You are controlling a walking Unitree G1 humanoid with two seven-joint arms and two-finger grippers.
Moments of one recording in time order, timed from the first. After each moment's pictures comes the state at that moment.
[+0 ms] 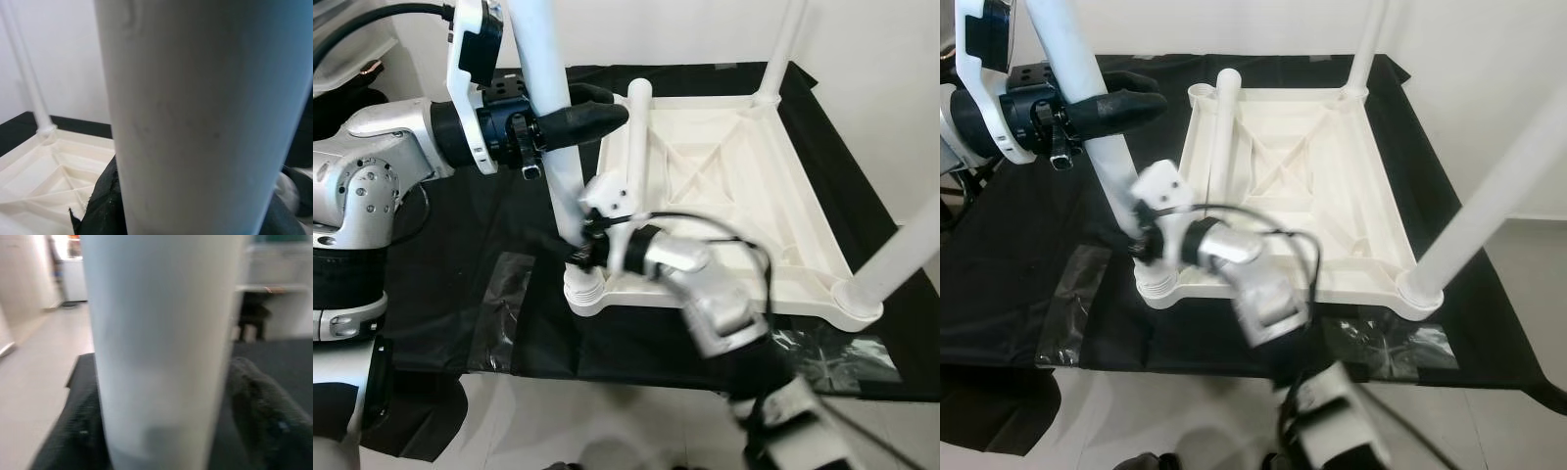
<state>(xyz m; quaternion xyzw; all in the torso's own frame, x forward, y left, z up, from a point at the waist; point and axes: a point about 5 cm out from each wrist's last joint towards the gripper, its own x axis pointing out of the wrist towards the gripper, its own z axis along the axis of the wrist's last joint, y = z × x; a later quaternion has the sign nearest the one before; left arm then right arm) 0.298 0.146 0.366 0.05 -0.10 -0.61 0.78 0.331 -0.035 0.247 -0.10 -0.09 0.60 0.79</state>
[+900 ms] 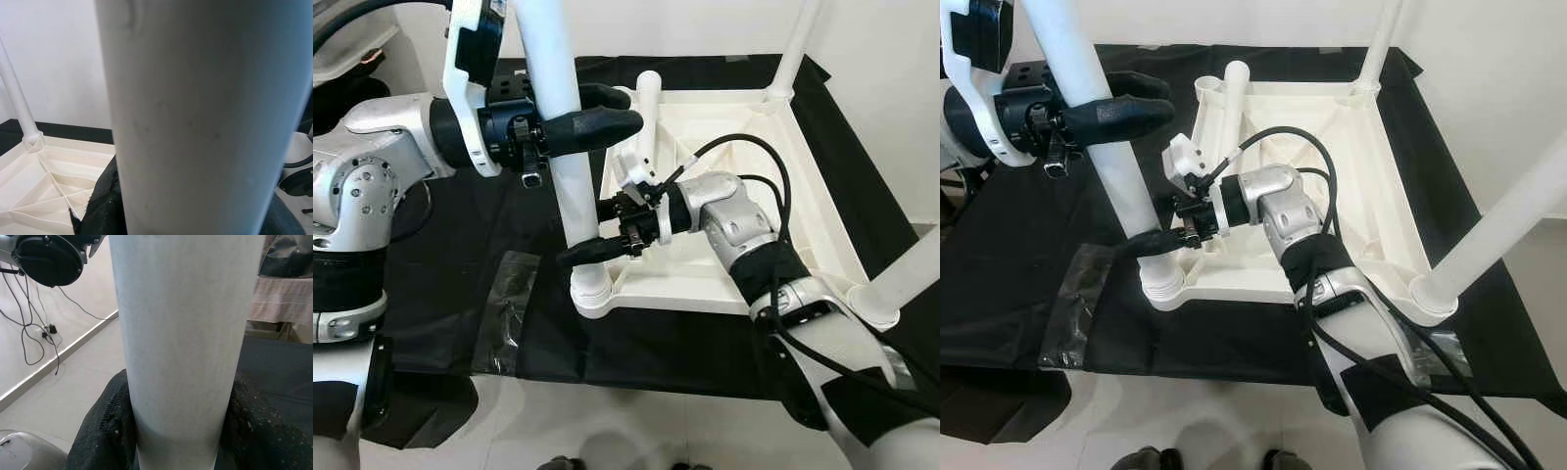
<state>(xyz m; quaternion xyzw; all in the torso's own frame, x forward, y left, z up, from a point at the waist) 0.291 0.140 0.369 0.06 -0.09 -0.63 0.77 0.356 -0.047 0.257 -0.14 -0.03 0.76 0.63</state>
